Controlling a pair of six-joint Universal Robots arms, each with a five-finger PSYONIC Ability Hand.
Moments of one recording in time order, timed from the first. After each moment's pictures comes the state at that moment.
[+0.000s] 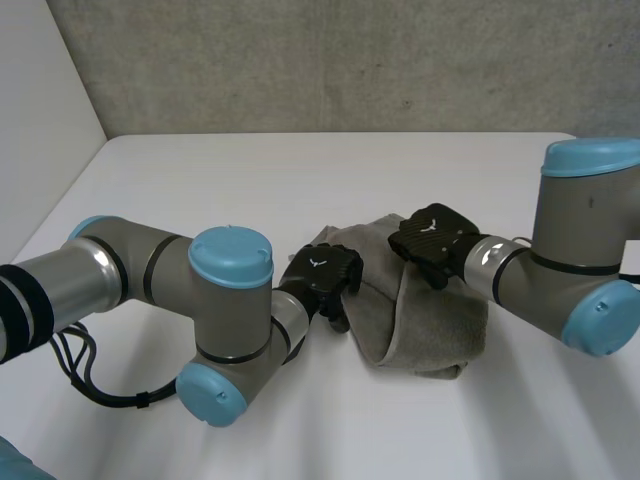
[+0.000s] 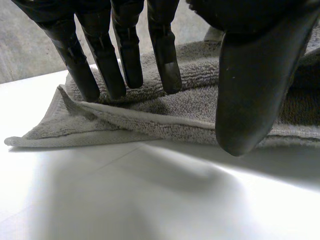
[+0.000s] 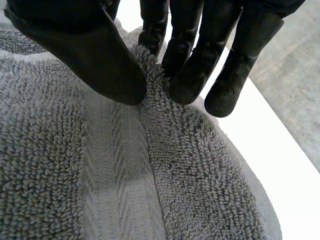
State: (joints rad) left arm 3.99 -2.38 -1.20 3.25 -1.50 3.07; right arm 1.95 -0.96 1.25 0.18 1.22 2.45; left_hand 0.56 0.57 0.57 0.57 0.36; right_hand 1.32 1.31 1.34 1.34 1.15
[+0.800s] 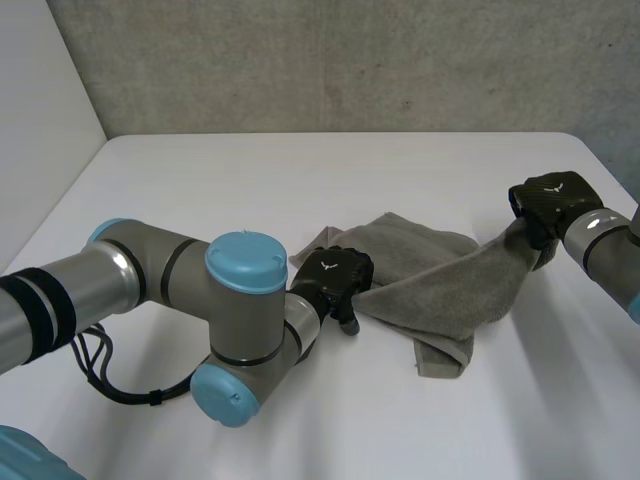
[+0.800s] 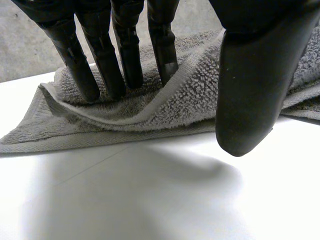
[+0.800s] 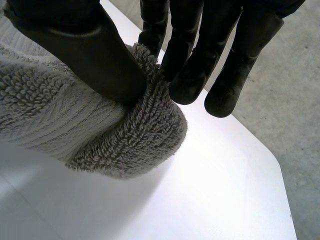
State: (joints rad) left arm 3.97 -2.43 -1.14 3.25 -1.50 3.07; right arm 1.69 -1.04 1.35 0.00 1.39 2.63; left_hand 0.56 0.57 0.57 0.57 0.36; right_hand 1.32 1.31 1.34 1.34 1.15
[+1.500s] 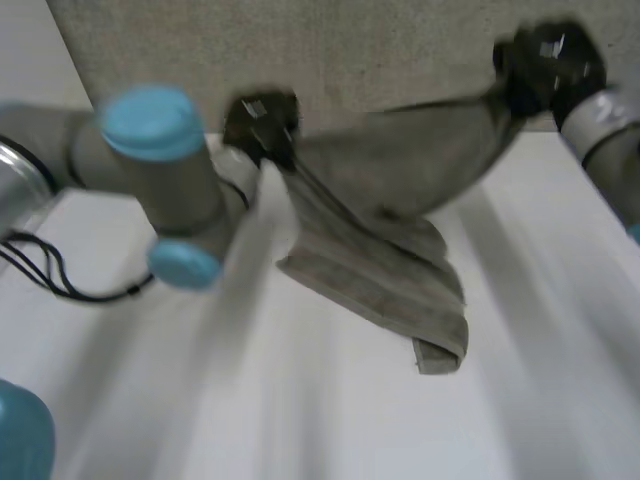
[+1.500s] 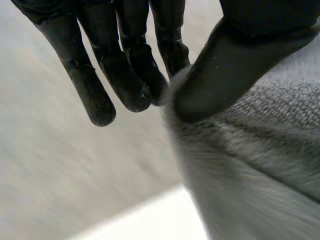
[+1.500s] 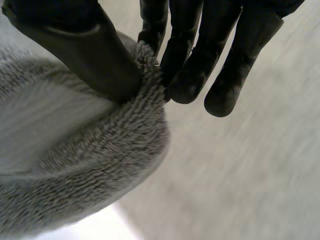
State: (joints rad) left arm 4.16 -2.37 -0.74 3.23 -1.61 3.14; right arm 1.78 -1.09 1.05 -0.20 1.26 2.77; left_hand 1.27 1.33 1.34 1.36 1.12; right_hand 1.32 1.31 1.34 1.34 1.15
